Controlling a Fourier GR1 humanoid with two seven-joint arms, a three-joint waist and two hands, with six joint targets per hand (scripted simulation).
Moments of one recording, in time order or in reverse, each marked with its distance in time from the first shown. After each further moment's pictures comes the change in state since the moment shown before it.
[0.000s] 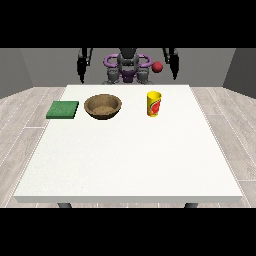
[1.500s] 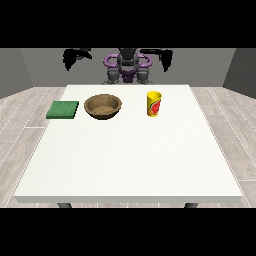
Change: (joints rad) left arm -0.208 -0.032 -0.024 -0.089 0.049 0.131 0.061; right arm -0.108 -0.022 -0.166 -0.121 -0.190 0.067 0.032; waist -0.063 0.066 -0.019
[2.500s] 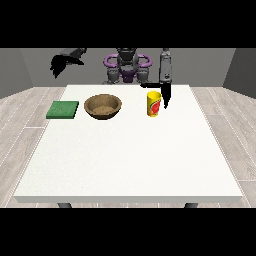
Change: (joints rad) left arm -0.193 0.022 0.195 0.650 0.007 -0.025 -0.549; right arm -0.161 -0.099 -0.081 0.130 -0.052 0.086 -0.071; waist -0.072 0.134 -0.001
